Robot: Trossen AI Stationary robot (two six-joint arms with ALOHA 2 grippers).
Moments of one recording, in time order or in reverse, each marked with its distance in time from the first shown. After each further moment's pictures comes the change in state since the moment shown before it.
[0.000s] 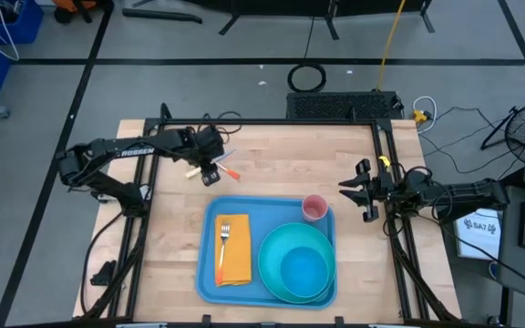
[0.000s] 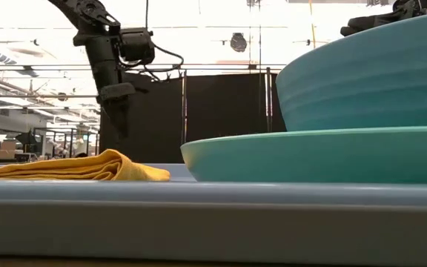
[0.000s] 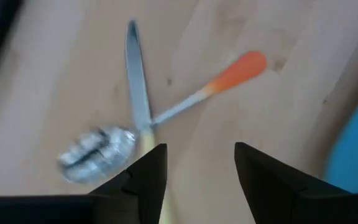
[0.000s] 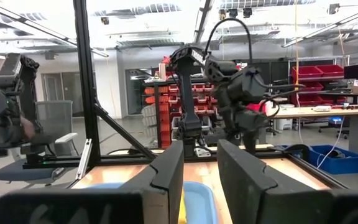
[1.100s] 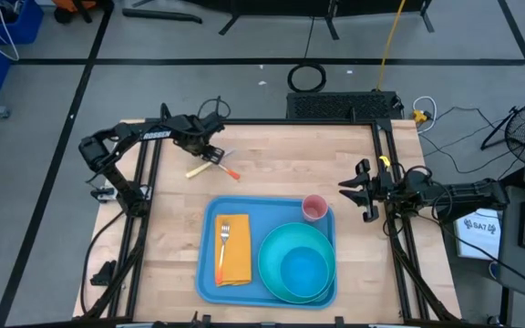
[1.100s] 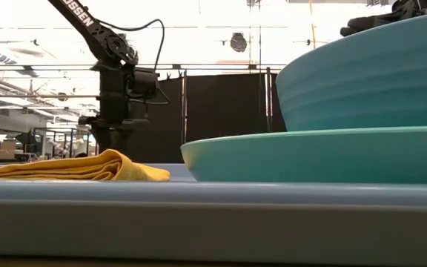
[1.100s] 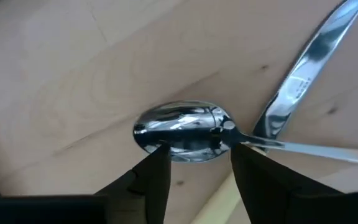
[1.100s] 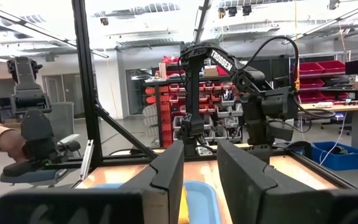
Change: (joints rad) left arm 0.220 0.238 0.081 -0.054 -0.101 -0.466; right arm 0.000 0.000 0.000 -0.003 0.001 0.021
